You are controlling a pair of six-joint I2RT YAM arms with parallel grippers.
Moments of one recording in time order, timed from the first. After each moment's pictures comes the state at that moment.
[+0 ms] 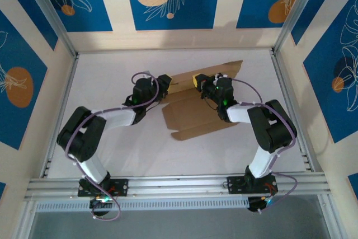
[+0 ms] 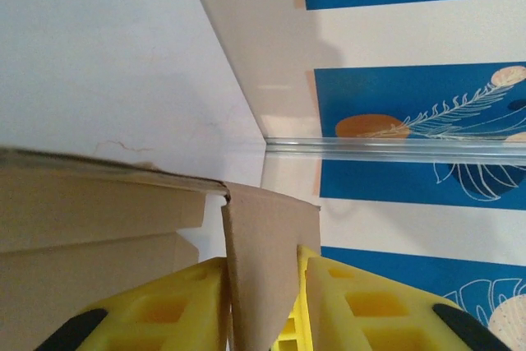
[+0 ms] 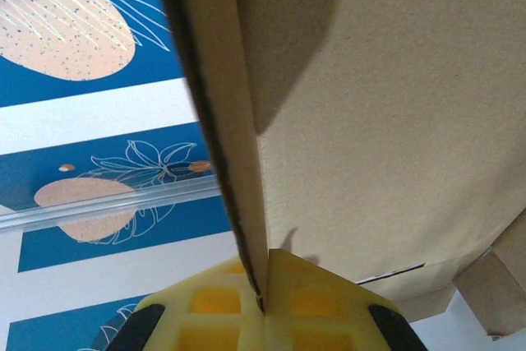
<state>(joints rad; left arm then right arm) -0.56 1.71 0.86 0.68 0.10 -1.48 0.38 1.75 0.76 0.86 -0.24 1.67</state>
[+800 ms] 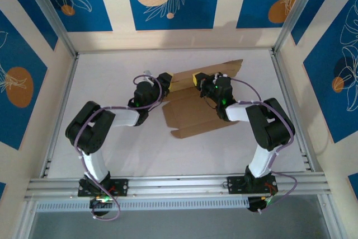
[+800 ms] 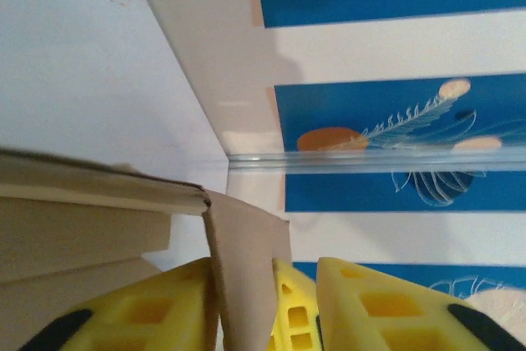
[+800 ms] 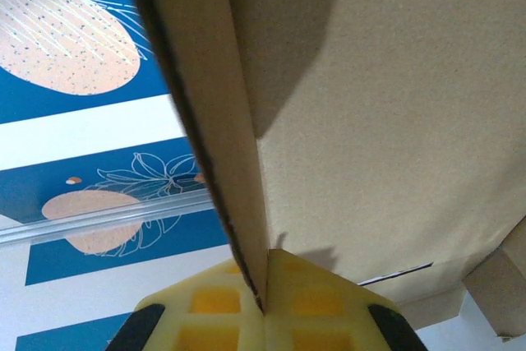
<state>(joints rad) -0.56 1.81 0.84 0.91 0.08 -1.50 0.39 1.77 0.78 0.87 -0.22 1.68</state>
